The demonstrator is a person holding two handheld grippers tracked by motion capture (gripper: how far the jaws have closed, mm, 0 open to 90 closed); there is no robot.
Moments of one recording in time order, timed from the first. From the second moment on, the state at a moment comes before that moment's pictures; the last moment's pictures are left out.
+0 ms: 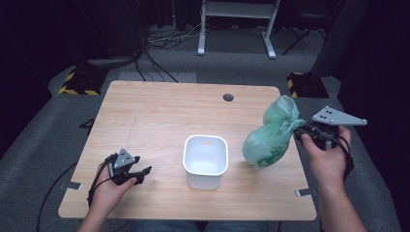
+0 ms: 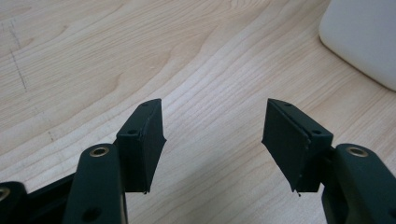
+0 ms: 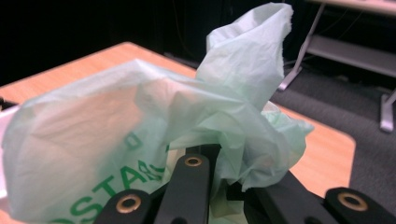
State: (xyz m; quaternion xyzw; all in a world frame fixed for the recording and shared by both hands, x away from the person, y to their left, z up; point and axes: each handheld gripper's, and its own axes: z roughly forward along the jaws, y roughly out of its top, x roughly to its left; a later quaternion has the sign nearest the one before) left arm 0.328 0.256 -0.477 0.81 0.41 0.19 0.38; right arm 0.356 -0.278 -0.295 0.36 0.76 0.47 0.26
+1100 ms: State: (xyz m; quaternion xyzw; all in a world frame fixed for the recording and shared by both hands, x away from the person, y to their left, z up) left arm 0.324 0.257 -0.478 0.81 0.41 0.19 0.38; right arm 0.371 -0.249 -0.329 0.39 0.80 0.39 0.23
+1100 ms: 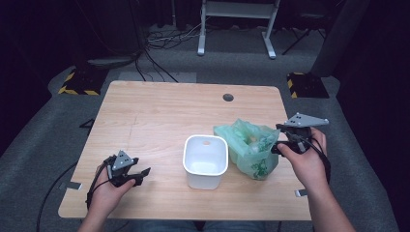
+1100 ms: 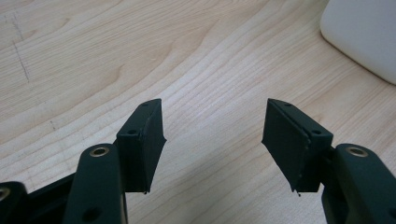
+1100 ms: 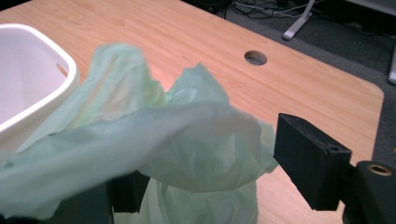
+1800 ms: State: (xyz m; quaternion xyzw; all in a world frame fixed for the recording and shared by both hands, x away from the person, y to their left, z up) left arm 0.321 0.259 -0.474 0.80 0.41 0.19 0.39; right arm 0.361 -0.253 -0.344 0.38 0.82 0.38 0.21
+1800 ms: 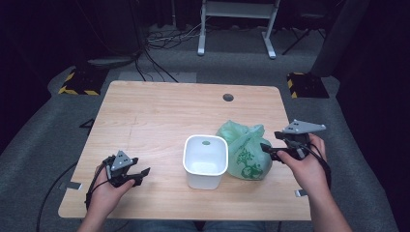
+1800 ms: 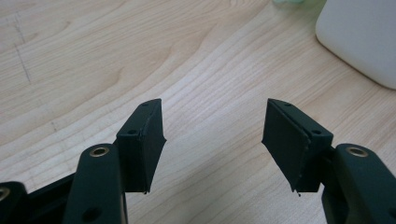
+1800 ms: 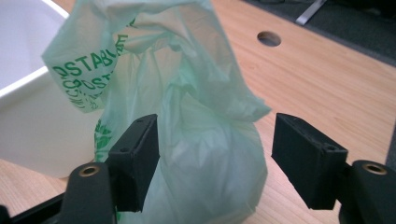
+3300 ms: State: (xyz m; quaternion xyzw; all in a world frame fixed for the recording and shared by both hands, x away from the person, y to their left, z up) left arm 0.313 0.308 -0.483 0.80 0.44 0.20 0.36; right arm 0.329 -0.338 -0.478 0.47 0.78 0.36 0.19
